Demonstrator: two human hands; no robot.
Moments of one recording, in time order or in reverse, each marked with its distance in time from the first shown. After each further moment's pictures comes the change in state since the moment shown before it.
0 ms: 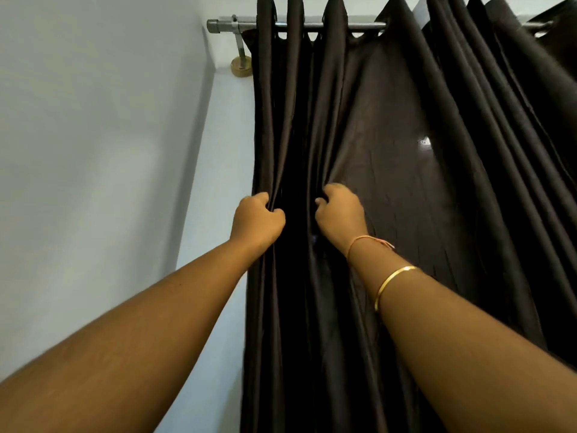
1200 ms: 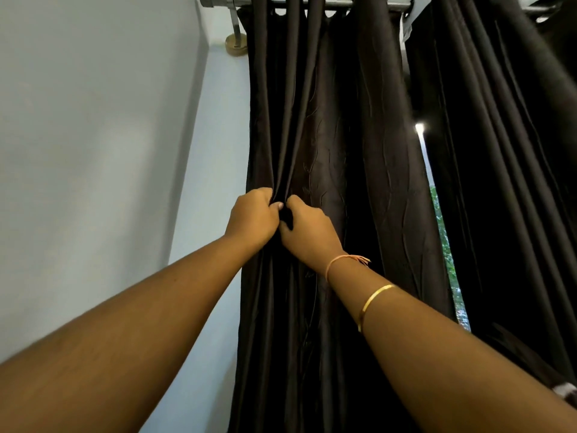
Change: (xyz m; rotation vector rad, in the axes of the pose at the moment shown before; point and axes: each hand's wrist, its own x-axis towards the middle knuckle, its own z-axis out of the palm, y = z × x) left_hand -0.007 -0.007 0.007 0.196 -0.006 0.115; right_hand -0.041 -0.004 0.030 0.036 -0.193 -0.250
